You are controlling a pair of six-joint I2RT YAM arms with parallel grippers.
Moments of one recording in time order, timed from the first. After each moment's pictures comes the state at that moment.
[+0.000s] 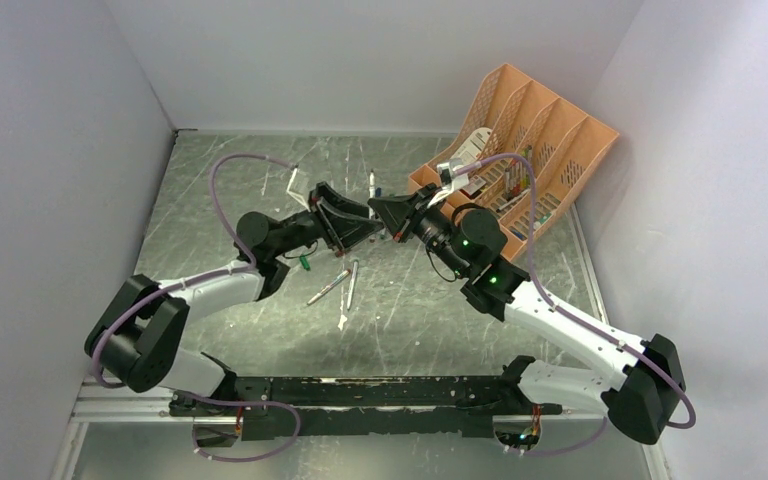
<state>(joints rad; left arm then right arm) -0.57 1.41 0.63 1.25 0.68 -0.84 0.80 1.08 0.81 0.41 0.03 0.45</state>
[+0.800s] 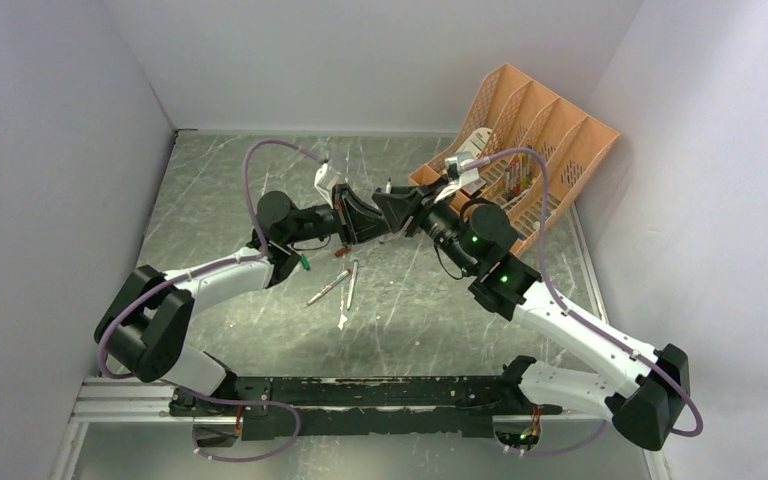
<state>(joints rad) -0.62 1.48 0.79 1.01 0.79 -0.67 0.80 1.04 0.87 0.32 0.07 0.37</state>
